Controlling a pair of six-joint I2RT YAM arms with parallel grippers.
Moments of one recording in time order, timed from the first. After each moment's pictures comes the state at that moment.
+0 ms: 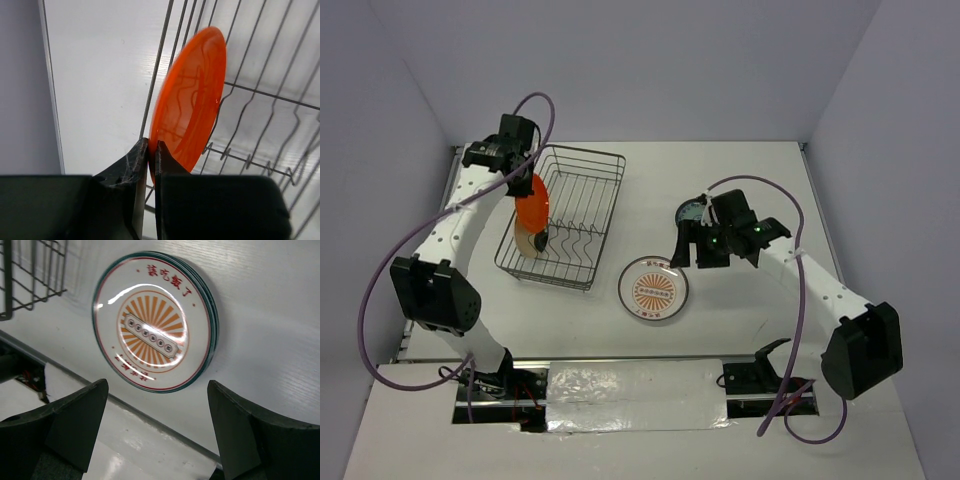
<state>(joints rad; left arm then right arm) -0.18 1.66 1.65 -1.01 -0.36 -0.09 0.43 1.25 0.95 -0.67 -0.30 0.40</state>
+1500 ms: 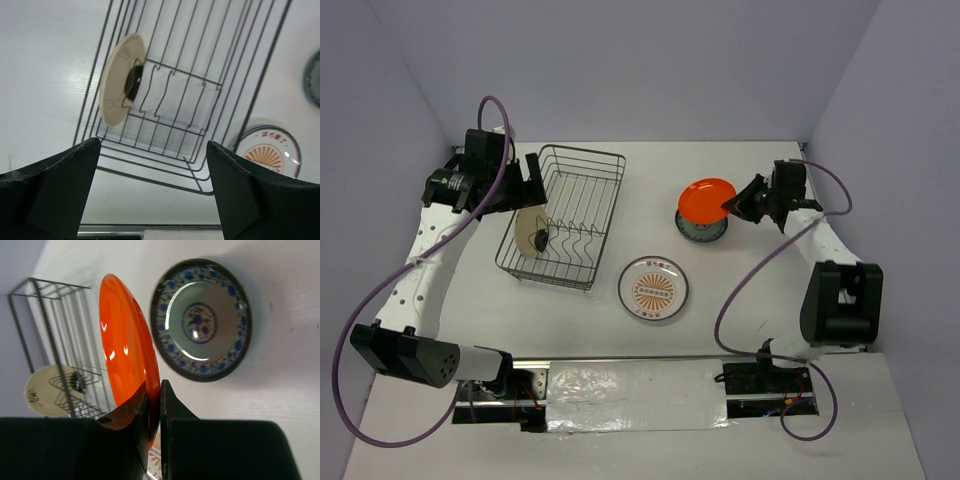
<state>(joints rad) -0.18 1.35 1.58 -1.02 -0.09 -0.37 -0.06 1.46 1.03 -0.27 -0.40 0.72</state>
